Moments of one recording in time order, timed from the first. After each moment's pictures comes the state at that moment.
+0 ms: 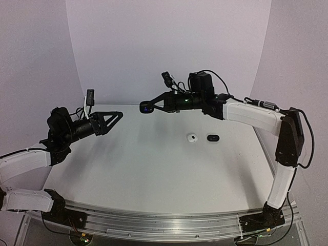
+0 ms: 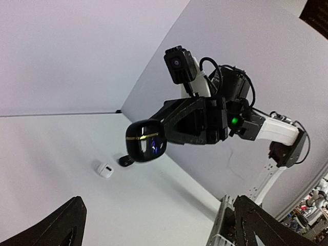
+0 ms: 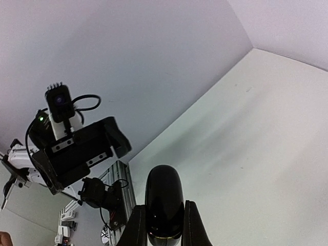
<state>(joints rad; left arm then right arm) -0.49 1.03 0.58 0.58 0.56 -0.61 0.73 1.89 1.64 0.00 -0.67 0.52</state>
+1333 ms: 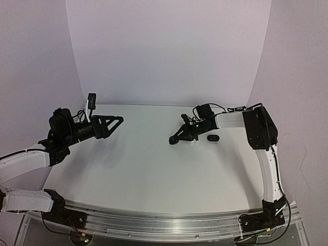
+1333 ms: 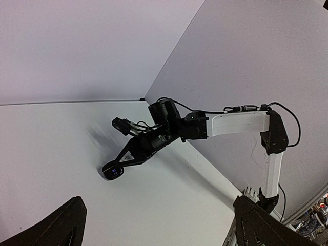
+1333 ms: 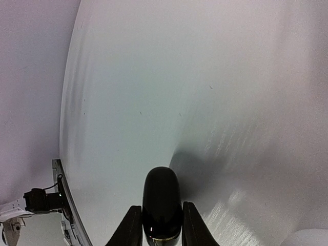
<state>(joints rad) -0.48 1.01 0.57 0.44 0.49 -0.51 0.43 2.35 1.68 -0.22 -0.76 0.51</state>
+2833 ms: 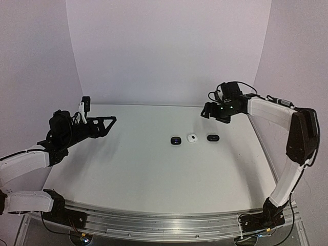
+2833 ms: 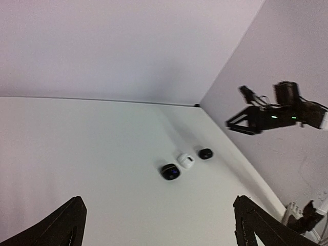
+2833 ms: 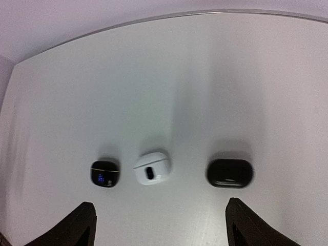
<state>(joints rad) -0.40 1.01 0.55 0.36 0.32 -0.43 0.37 1.80 1.47 -0.48 -0.09 0.41</state>
